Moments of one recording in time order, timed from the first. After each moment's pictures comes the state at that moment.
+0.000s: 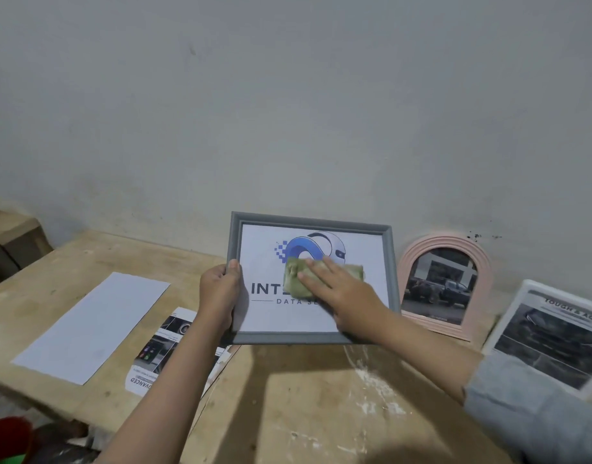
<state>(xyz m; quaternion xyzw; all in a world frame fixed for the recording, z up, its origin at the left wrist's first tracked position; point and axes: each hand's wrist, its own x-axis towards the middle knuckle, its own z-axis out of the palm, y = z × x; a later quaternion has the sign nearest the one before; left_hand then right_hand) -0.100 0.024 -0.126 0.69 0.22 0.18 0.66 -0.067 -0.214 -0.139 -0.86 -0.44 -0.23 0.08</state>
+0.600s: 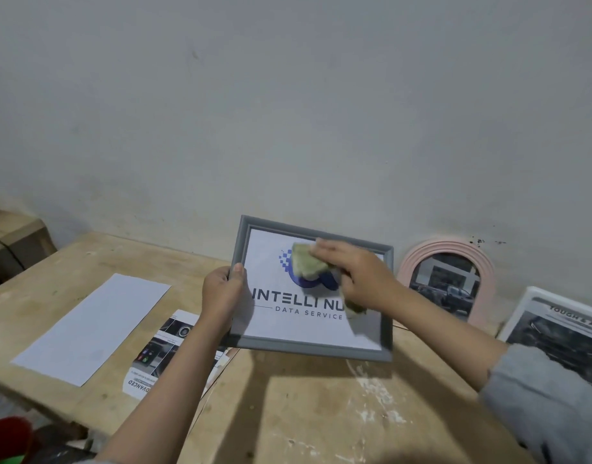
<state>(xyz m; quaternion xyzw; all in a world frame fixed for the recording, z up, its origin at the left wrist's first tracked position) -0.101 0.016 -0.128 0.76 0.21 0.20 0.59 -0.048 -0.229 -0.083 -0.87 -0.39 -0.12 0.28</state>
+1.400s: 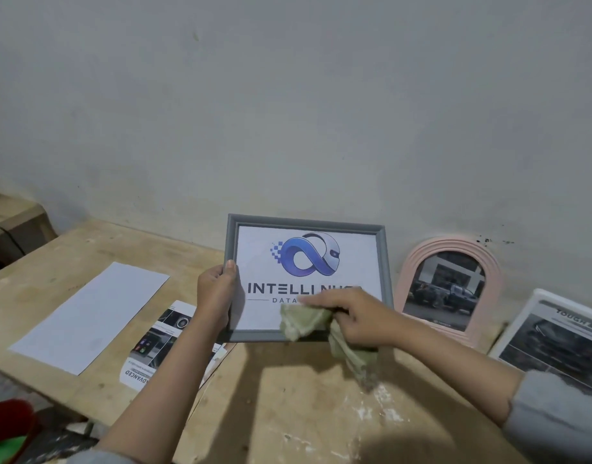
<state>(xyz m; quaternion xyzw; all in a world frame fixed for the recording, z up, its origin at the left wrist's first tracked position) -0.093 0.026 -0.140 0.68 0.26 0.18 0.66 -0.077 -0.231 -0.115 -0.85 -0.42 0.09 0.32</state>
